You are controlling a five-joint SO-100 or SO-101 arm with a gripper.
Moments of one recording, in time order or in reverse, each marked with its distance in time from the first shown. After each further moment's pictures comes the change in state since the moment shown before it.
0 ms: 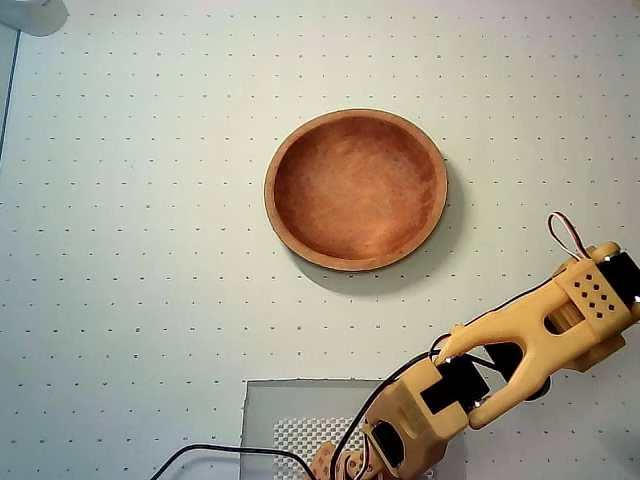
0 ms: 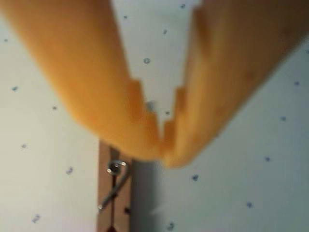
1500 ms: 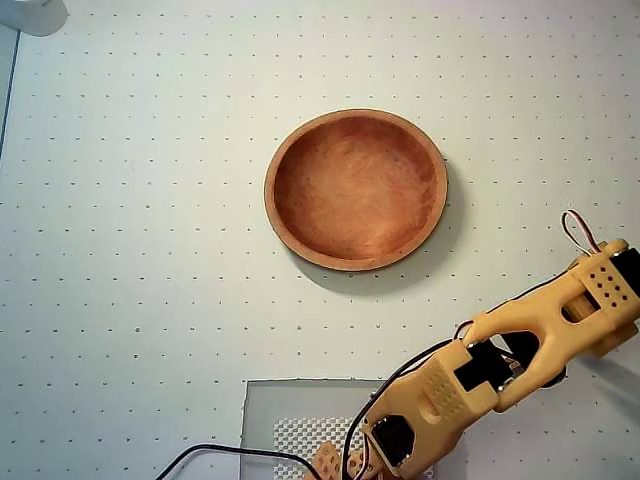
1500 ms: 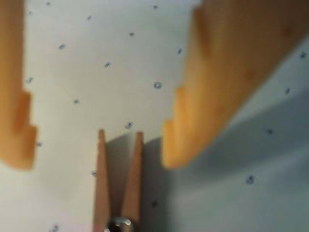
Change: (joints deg) arm -0.3 -10.9 -4.9 -12.0 0.0
